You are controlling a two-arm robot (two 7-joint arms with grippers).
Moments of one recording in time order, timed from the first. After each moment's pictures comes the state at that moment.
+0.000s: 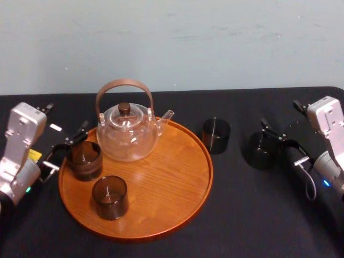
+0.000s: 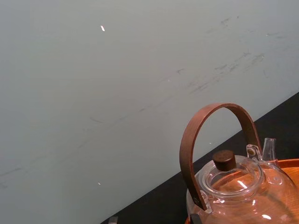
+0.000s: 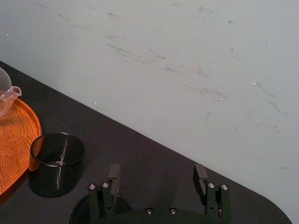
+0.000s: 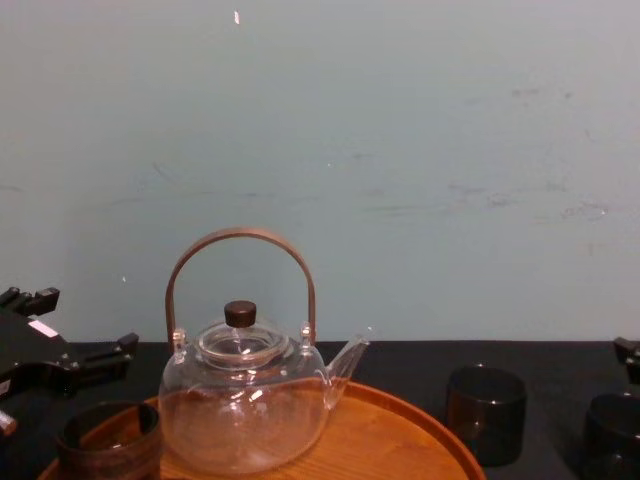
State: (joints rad) left arm -0.20 0.60 0.45 -1.41 -0.25 -0.12 0.03; right arm 0.20 0.60 -0.45 -1.41 0.25 -0.12 -0.03
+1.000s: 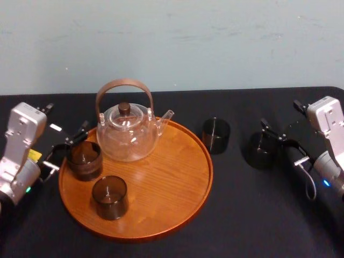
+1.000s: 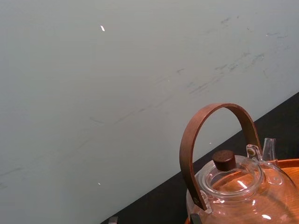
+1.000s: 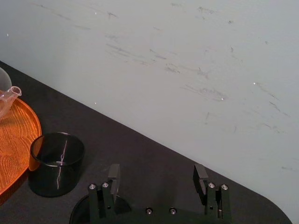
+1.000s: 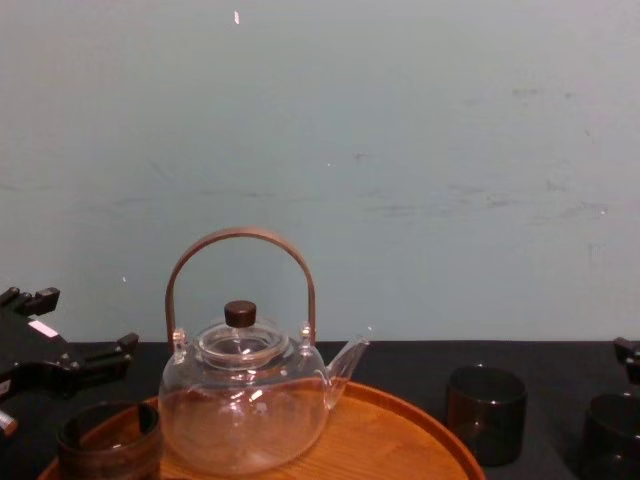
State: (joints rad) left arm -0.20 0.60 0.45 -1.41 -0.25 -0.12 0.03; right arm 0.20 0.60 -0.45 -1.41 0.25 -0.12 -0.03
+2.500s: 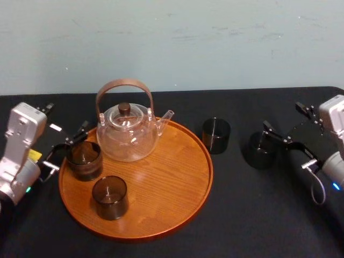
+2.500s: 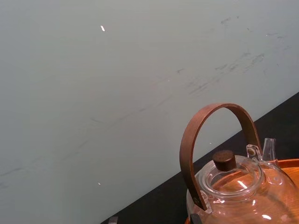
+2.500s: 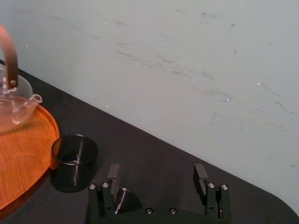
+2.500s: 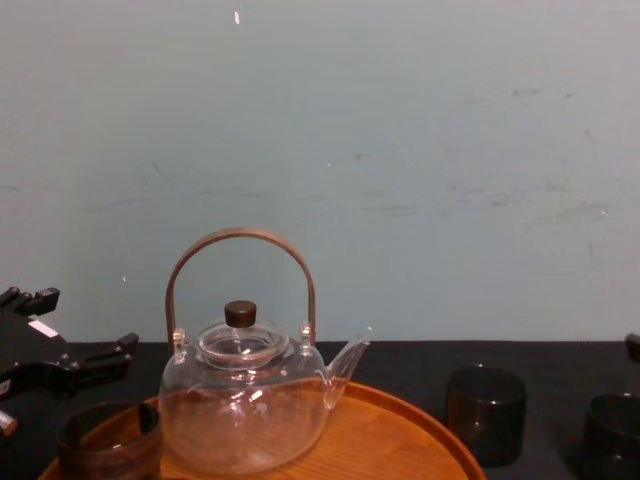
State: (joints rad) left arm -0.20 0.60 0.45 -1.41 -0.25 -0.12 0.03; right arm 0.13 0.63 -0.38 -1.51 0.30 -0.08 0.04
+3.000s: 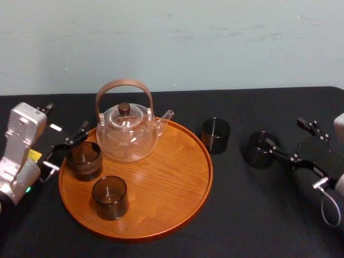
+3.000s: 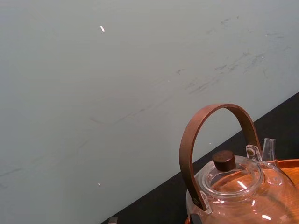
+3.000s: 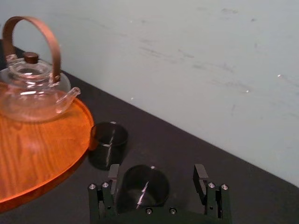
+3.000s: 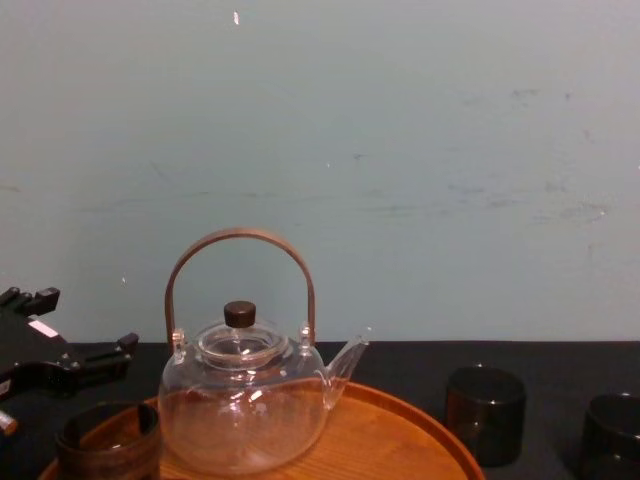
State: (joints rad) left arm -0.20 0.60 0.45 -1.41 -0.25 -0.12 0.03; right arm -0.03 0.71 -0.30 -1.68 0.36 -0.03 0.12
